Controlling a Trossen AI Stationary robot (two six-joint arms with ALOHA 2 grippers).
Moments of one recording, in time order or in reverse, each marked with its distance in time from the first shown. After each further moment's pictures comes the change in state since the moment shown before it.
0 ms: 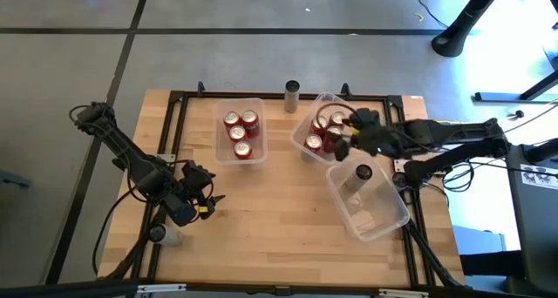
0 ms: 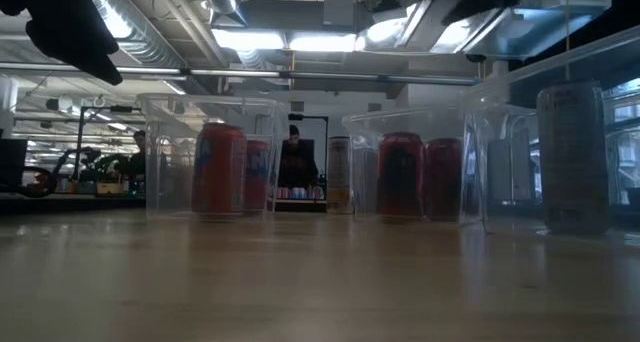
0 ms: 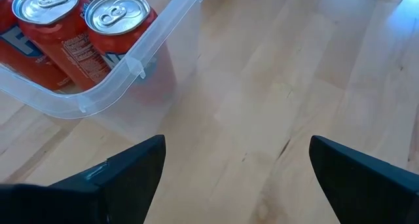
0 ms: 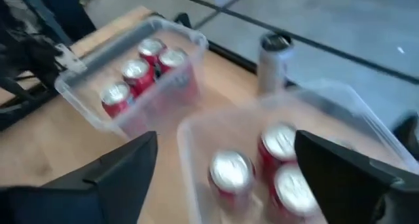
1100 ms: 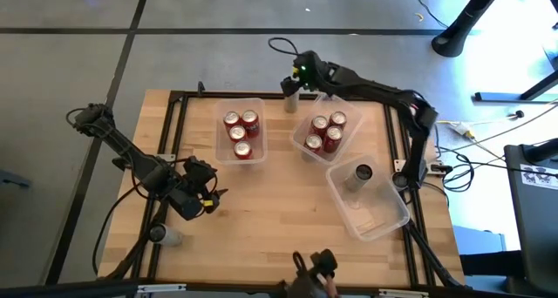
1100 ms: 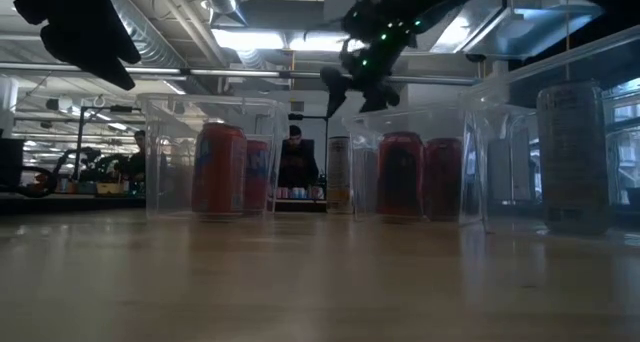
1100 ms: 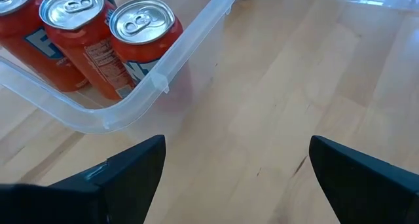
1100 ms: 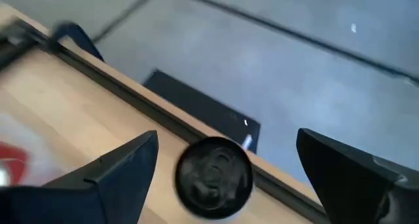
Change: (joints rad) left arm 0.078 0.001 0.000 0.003 0.000 0.011; right arm -0.682 0.738 0.404 0.379 -0.380 -0.406
